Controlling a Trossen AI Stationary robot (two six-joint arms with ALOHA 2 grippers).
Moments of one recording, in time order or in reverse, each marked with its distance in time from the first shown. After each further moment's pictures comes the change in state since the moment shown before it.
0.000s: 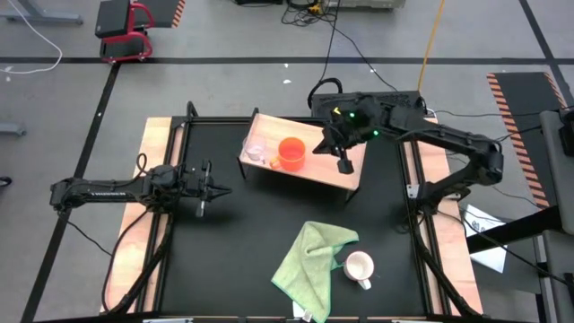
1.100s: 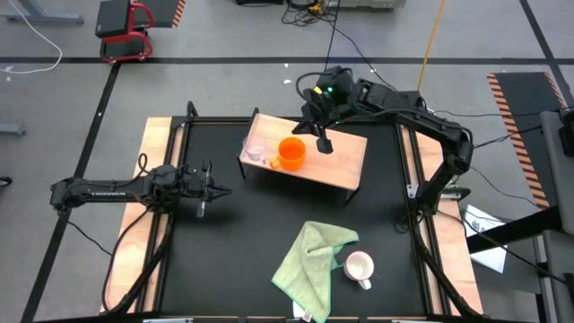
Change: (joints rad) left arm 0.000 0.000 0.000 -0.041 -0.002 0.030; right arm -0.069 0.269 0.395 -0.090 -0.077 -0.056
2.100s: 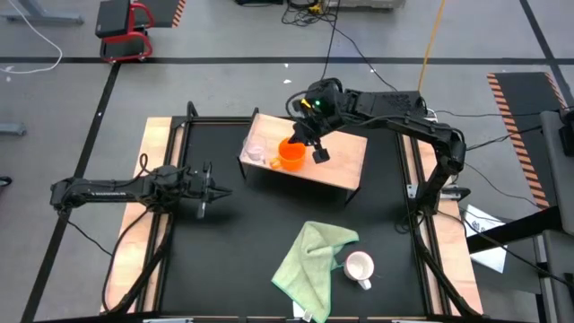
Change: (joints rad) left arm 0.000 0.000 0.000 -0.041 0.000 0.030; right arm 0.073 0.053 0.004 -0.036 0.105 -0.207
